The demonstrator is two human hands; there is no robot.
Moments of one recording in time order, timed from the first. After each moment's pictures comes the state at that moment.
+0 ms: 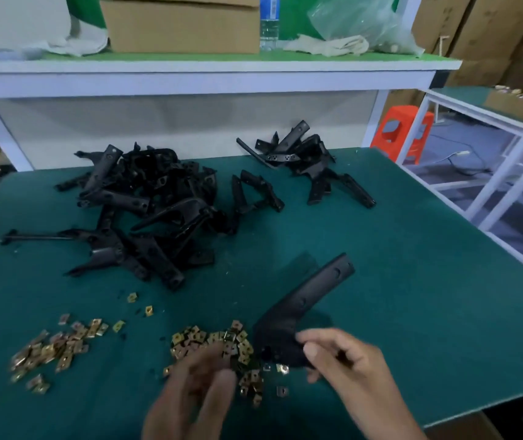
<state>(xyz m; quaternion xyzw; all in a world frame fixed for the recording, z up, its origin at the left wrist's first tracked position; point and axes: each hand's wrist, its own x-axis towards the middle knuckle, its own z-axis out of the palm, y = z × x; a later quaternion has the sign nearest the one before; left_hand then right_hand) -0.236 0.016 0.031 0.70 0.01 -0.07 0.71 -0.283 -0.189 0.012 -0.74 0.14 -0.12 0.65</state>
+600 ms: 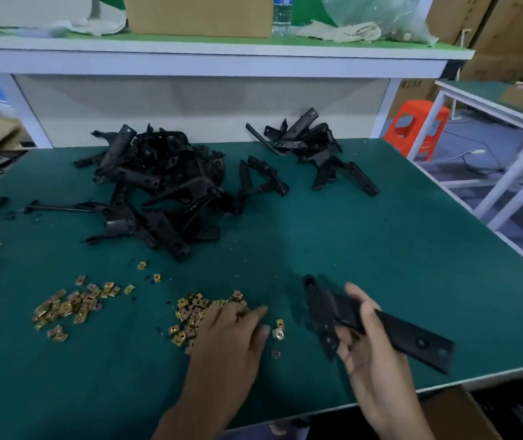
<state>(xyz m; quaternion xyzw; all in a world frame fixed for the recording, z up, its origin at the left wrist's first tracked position) -0.218 -0.013 -0.011 0.92 -0.26 0.02 0.28 -0.307 -0.191 -0.007 -0.46 0.21 -0.22 0.84</state>
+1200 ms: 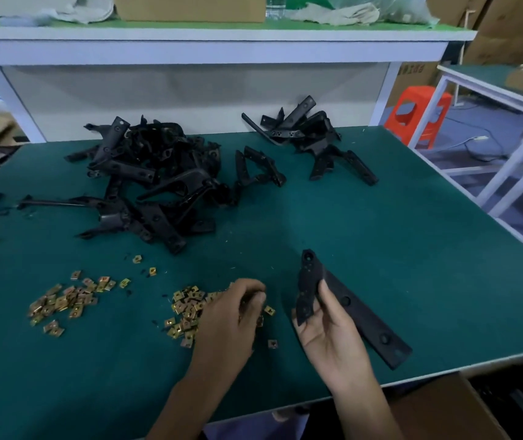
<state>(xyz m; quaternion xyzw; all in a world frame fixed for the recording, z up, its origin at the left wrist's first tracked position) -0.200 -0.028 -0.012 0.86 -0.23 0.02 0.46 -0.257 -0.182 -0.030 -0.25 0.20 -0.11 0.94</state>
